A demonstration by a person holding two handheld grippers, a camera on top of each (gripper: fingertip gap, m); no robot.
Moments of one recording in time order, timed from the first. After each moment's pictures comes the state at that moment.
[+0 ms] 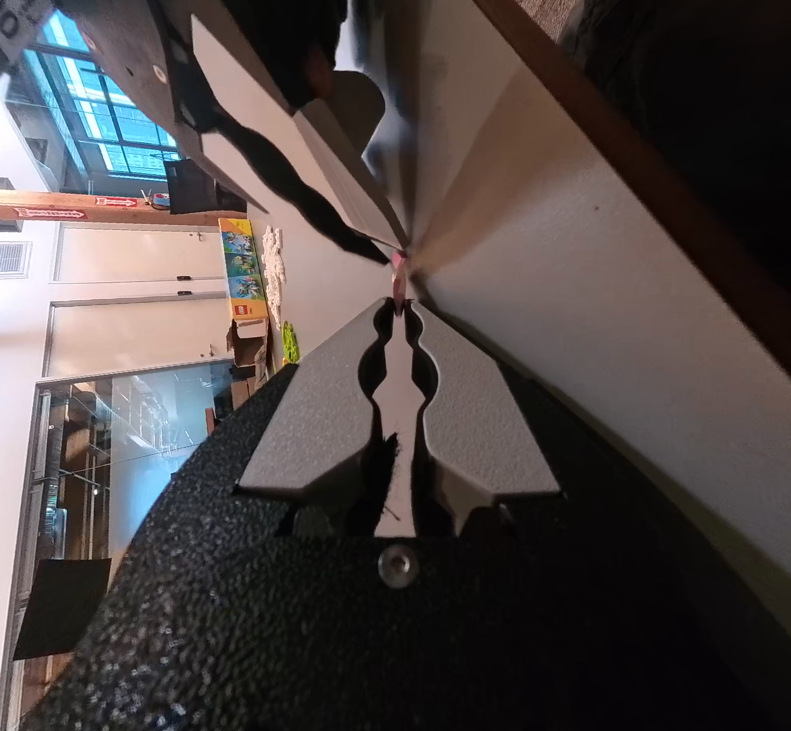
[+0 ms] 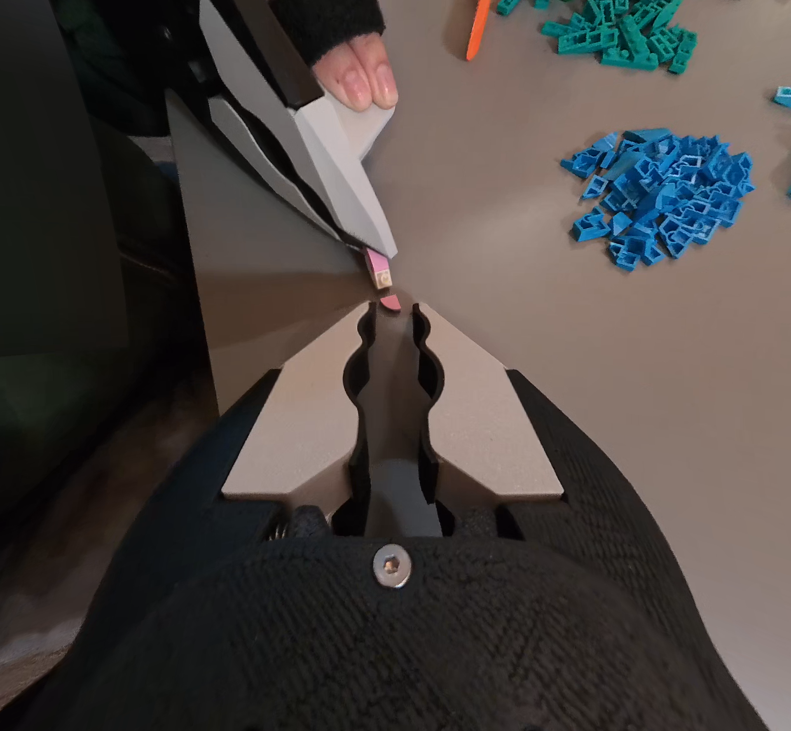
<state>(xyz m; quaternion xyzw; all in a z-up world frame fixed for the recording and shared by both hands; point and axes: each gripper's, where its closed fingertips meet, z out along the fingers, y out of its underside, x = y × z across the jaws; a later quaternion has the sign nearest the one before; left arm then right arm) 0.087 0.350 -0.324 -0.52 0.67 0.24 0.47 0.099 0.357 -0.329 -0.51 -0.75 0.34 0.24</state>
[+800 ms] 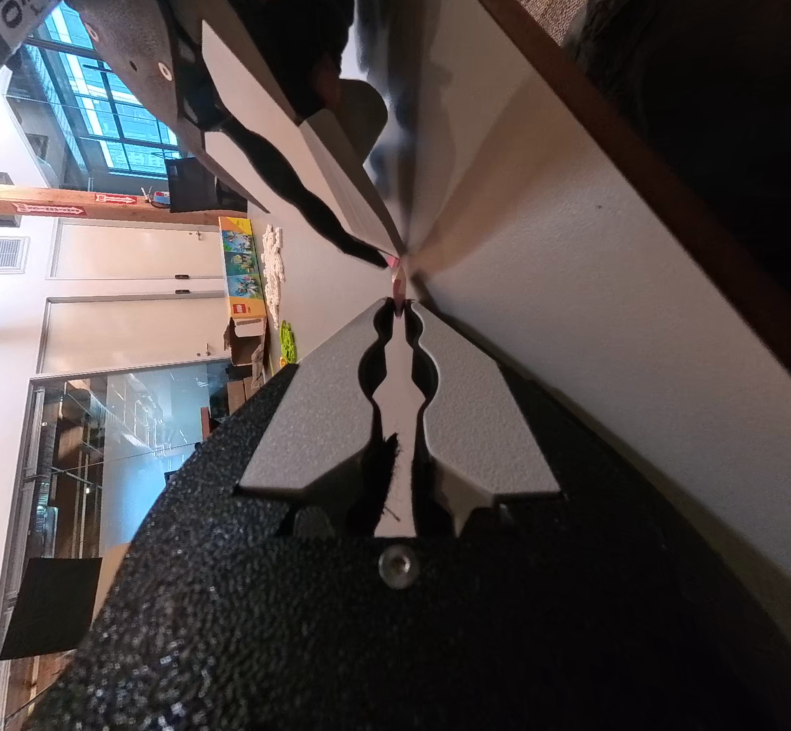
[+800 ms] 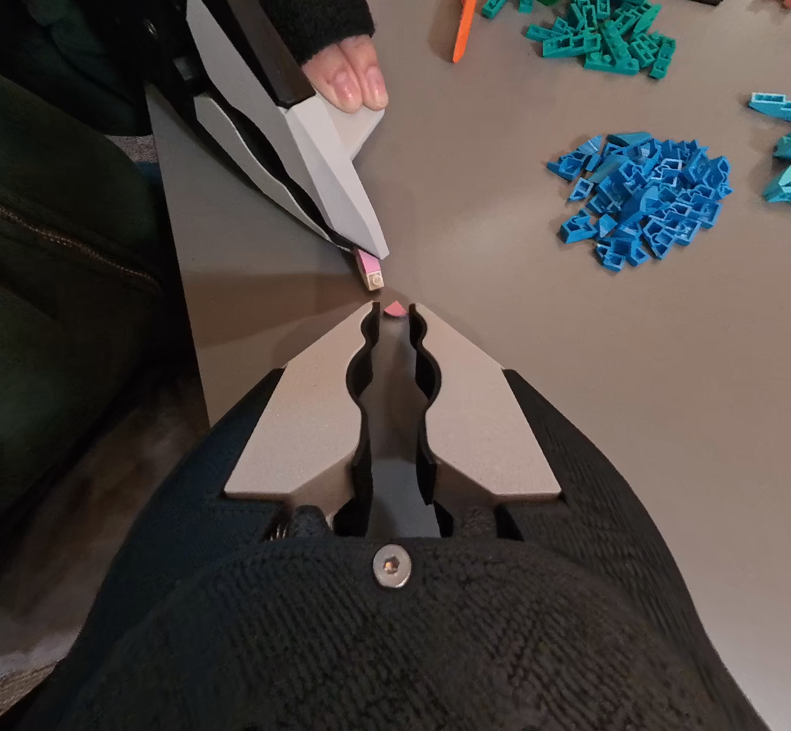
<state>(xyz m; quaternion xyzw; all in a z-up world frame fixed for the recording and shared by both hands) 0.086 0.350 -0.323 -0.52 0.67 0.24 0.47 0.096 0.360 -0.330 -0.52 -0.75 0.33 0.25</state>
